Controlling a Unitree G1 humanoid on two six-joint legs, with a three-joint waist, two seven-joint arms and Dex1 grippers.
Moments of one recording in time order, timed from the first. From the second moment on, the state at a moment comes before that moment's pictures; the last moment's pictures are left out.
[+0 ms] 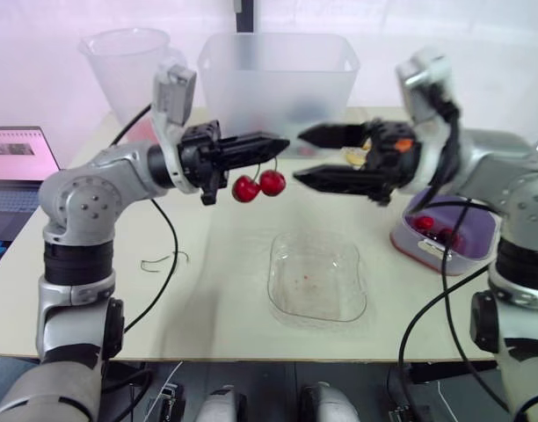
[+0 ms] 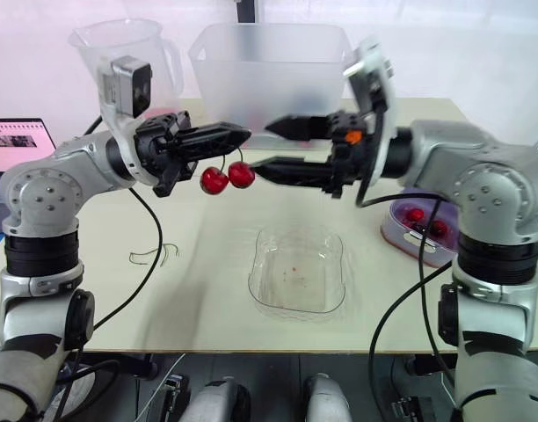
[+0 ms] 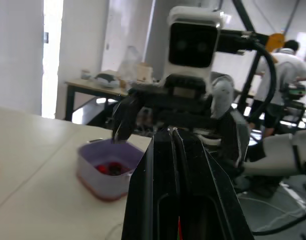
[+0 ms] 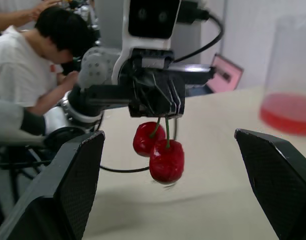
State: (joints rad) left arm -0.95 0.54 0.11 -0.11 -1.05 0.95 -0.96; right arm -0.96 -0.67 -0.11 -0.27 0.98 1.11 0.87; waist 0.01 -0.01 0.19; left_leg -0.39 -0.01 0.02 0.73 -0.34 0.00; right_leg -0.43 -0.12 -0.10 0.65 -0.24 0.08
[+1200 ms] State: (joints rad) left arm -0.95 0.53 0.11 -0.13 -1.08 0.97 -0.91; right arm -0.88 -0.57 -0.08 -0.31 1.05 1.12 0.73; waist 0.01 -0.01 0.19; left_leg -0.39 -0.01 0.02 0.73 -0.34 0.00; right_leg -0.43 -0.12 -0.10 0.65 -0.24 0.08
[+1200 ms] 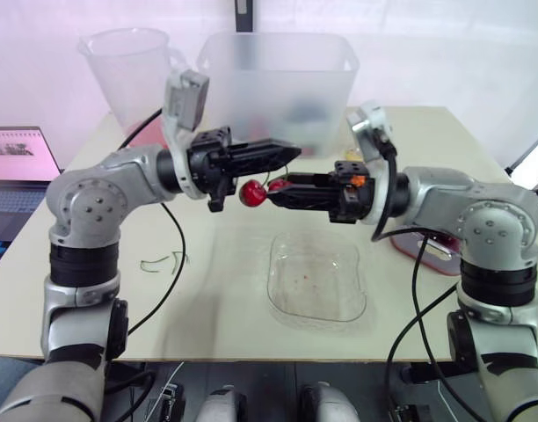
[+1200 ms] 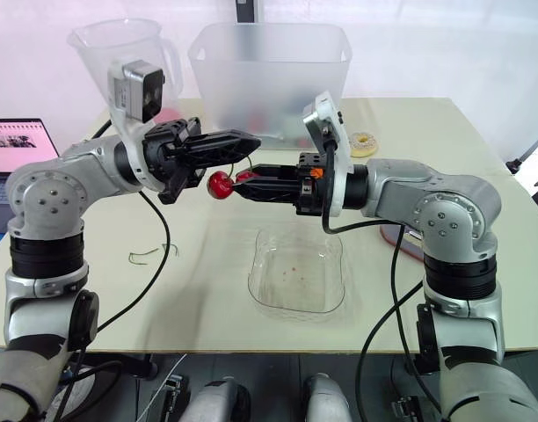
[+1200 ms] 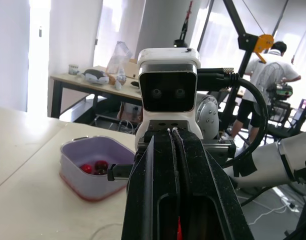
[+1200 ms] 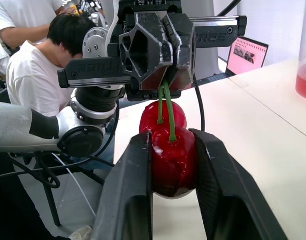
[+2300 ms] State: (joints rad) left arm -0.87 0.49 0.12 -0.15 -1.02 0.89 -0.82; right arm -0.73 -1.20 0.02 0.24 0.49 0.68 1.07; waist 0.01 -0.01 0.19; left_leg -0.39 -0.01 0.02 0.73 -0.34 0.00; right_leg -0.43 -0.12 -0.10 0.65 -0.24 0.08
